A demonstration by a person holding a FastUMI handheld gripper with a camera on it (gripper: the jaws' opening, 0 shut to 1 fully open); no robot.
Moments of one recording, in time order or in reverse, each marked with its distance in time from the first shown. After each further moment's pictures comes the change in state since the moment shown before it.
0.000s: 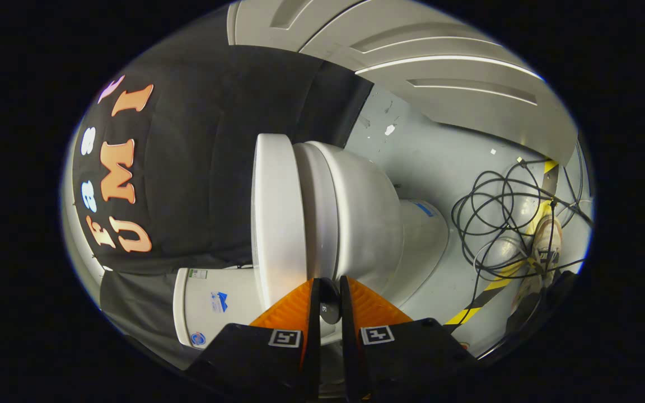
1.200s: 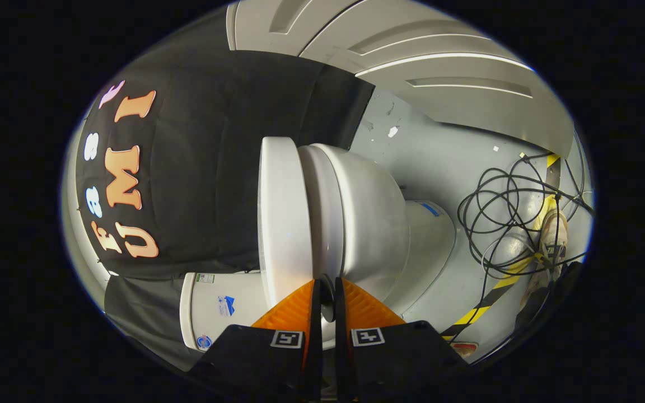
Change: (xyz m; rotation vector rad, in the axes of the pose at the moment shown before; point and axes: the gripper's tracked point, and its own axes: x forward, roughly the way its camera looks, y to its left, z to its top) arm 0.000 0.009 -0.004 -0.030 -0.039 0.033
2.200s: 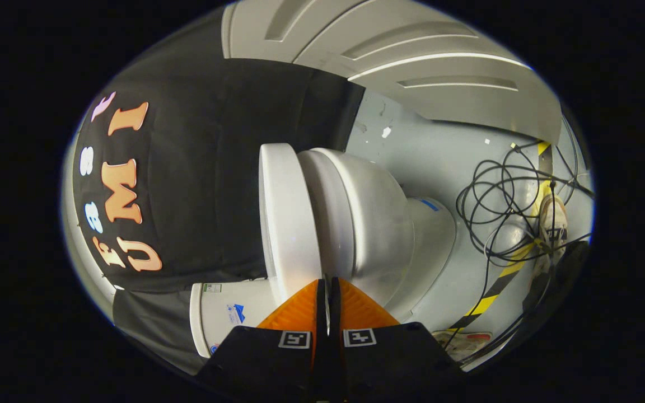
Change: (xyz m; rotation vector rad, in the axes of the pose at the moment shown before) arm -0.009 0.021 -0.004 0.015 -0.056 -0.031
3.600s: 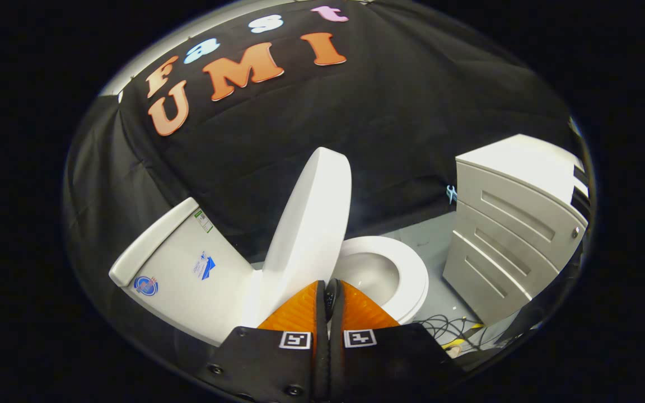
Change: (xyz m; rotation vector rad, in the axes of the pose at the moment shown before) arm -0.040 0.224 -0.050 -0.960 -0.328 -0.182
